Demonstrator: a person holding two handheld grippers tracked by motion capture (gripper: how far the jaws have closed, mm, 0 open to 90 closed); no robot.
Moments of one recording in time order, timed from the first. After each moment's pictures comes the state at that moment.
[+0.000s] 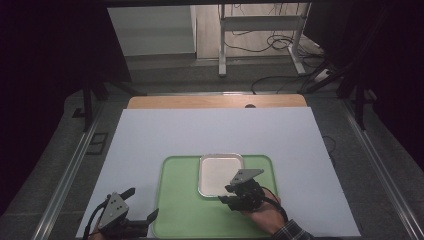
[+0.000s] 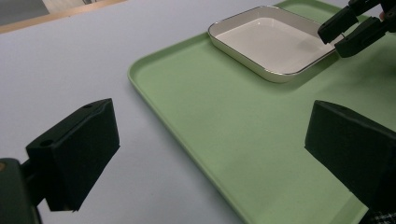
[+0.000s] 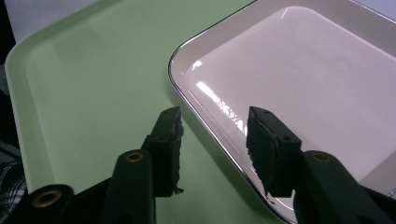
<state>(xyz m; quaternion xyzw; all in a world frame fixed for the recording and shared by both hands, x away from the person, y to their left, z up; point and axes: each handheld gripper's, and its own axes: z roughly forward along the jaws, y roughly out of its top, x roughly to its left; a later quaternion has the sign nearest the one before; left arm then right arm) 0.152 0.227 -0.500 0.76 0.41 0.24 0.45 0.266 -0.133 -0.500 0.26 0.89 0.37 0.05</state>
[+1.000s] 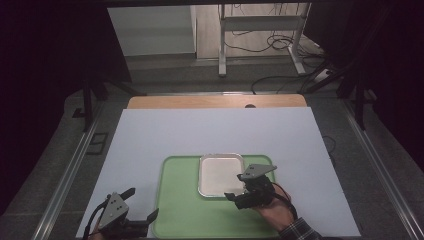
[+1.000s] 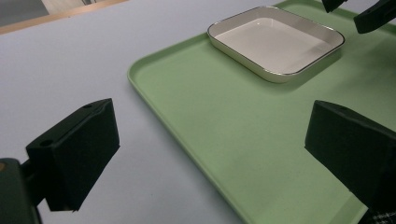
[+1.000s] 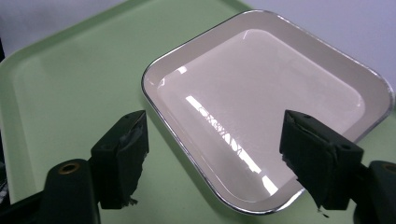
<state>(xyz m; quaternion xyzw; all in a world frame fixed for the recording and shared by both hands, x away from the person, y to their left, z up) 0.152 0.227 -0.500 0.76 0.41 0.24 0.45 0.275 -0.157 -0.488 0.26 0.88 0.40 0.08</state>
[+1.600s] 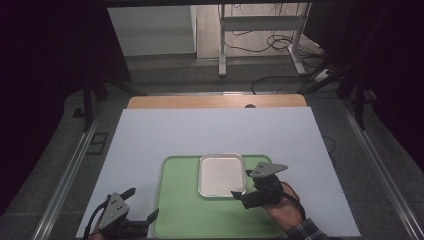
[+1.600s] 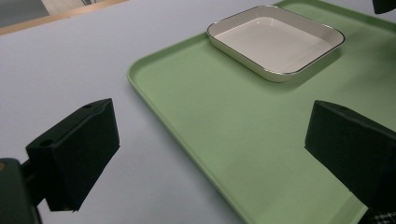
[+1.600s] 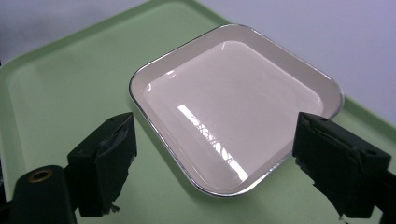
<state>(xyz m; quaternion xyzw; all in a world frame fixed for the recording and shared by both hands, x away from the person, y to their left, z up) 0.152 0.226 -0.500 0.76 0.41 0.24 0.45 0.275 -0.177 -0.478 0.26 0.86 0.42 0.11</state>
